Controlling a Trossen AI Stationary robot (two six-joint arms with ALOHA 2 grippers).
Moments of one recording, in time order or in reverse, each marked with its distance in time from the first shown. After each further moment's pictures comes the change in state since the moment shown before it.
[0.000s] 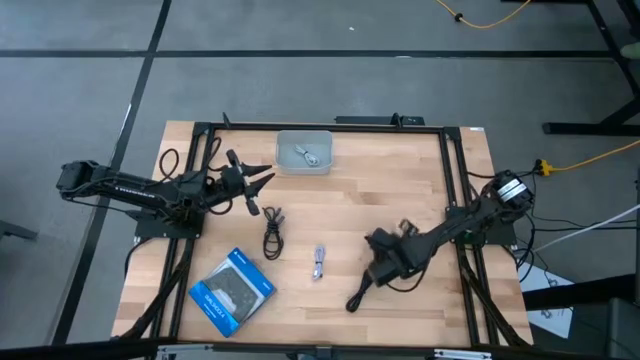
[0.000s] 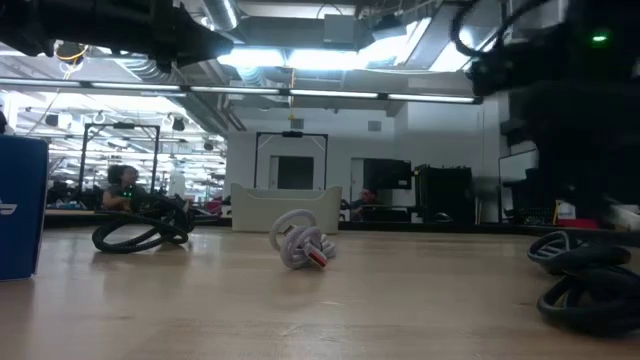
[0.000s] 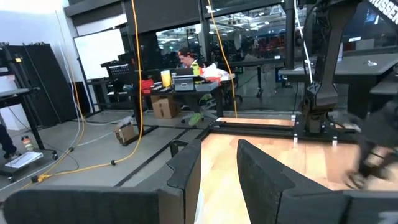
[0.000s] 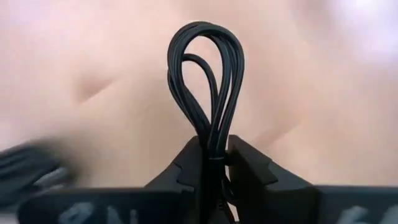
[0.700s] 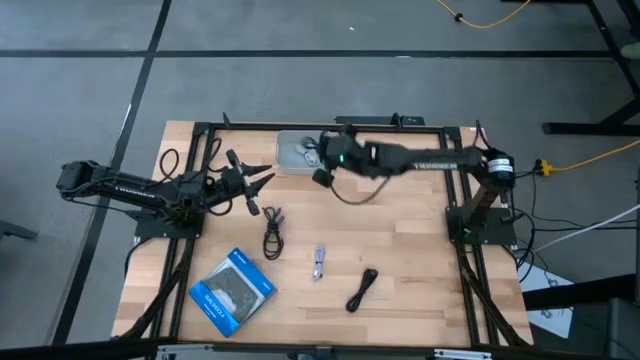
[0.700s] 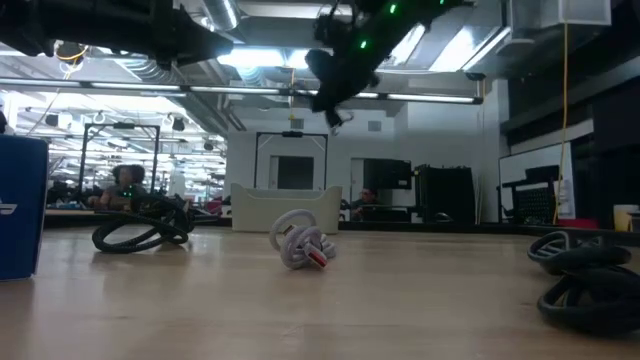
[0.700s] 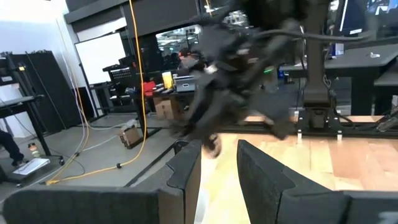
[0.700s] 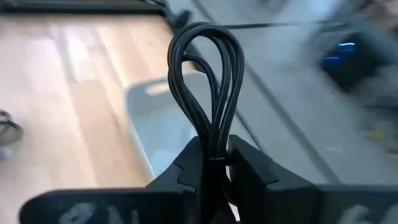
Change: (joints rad) left arm 0.000 0.000 0.000 -0.002 0.000 0.046; right arm -0.696 0.038 0.314 0.753 -0.032 -1.199
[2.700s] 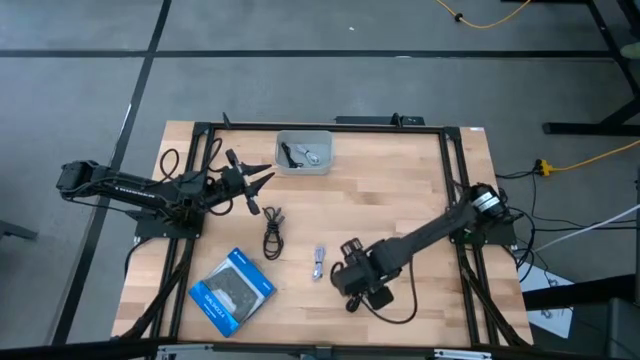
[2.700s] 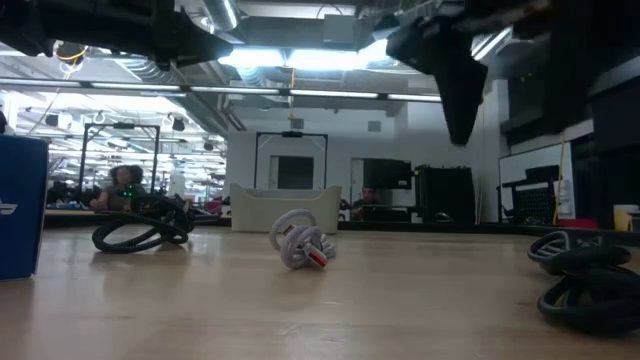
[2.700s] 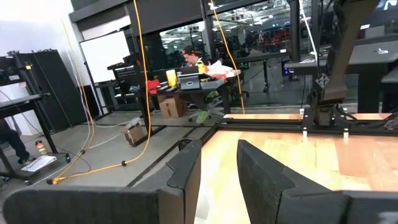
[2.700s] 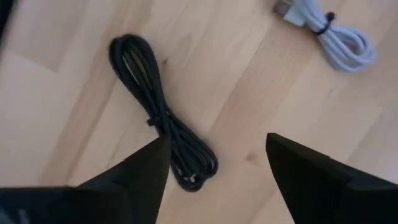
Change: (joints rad) left arm 0.000 0.000 0.000 -0.006 -0.019 0.005; right arm 0.673 0.184 0.163 -0.774 -0.380 0.010
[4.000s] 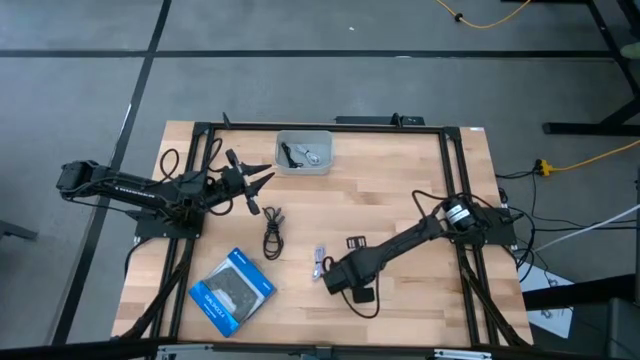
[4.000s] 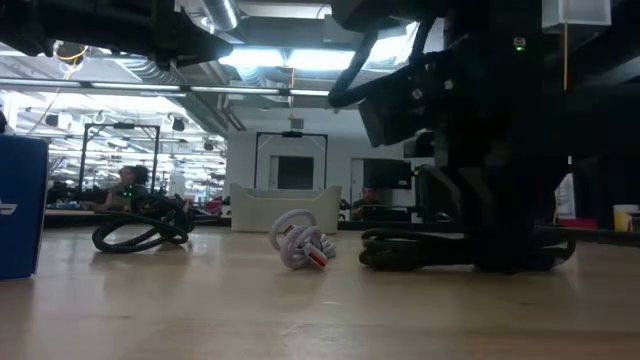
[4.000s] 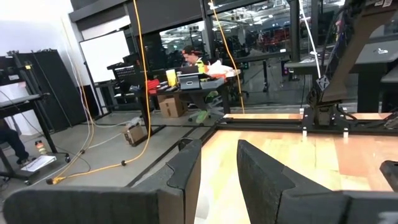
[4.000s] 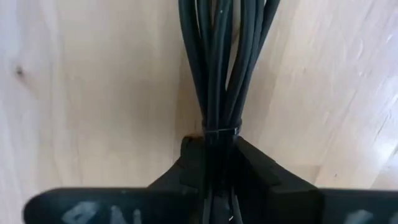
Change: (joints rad) left arm 0.000 0.000 0.000 -0.002 0.000 -0.001; right arm -0.054 0.222 0.011 -0.063 0.062 0.405
